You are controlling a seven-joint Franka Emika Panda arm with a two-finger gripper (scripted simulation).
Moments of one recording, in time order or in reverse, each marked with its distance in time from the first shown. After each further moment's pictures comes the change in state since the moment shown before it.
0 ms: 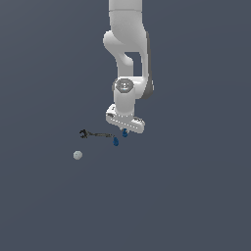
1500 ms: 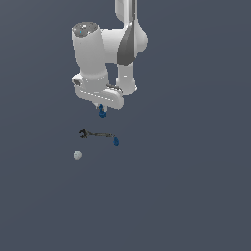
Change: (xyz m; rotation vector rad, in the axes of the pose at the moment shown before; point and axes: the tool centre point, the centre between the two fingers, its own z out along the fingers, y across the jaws) arm 0.047 0.091 -0.174 0.003 0.000 0.001
